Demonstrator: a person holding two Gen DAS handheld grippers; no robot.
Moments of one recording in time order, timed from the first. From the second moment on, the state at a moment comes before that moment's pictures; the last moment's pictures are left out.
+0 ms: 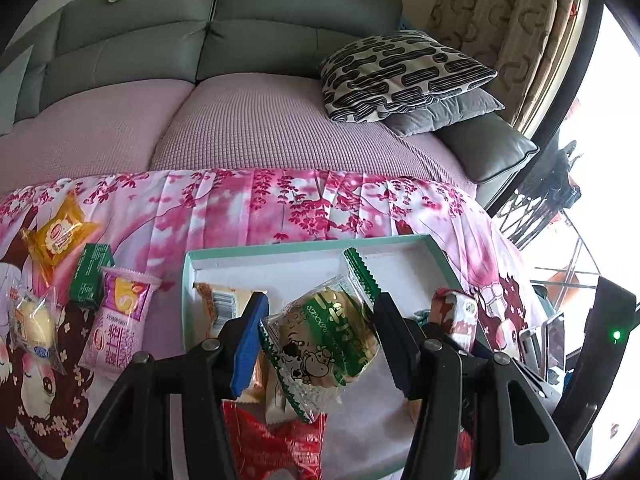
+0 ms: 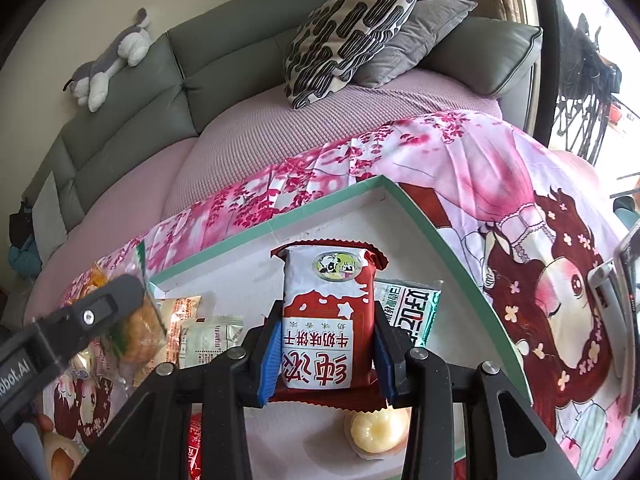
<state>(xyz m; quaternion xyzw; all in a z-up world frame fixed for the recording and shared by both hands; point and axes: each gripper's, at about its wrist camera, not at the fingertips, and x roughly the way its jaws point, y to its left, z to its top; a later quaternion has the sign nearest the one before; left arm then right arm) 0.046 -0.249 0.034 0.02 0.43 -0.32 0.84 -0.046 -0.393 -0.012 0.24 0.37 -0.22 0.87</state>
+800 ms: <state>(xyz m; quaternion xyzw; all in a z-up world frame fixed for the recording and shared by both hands) 0.061 -0.273 0.022 0.04 0.42 -0.33 0.85 -0.035 -0.391 -0.020 0.24 0.38 -0.21 0.87</state>
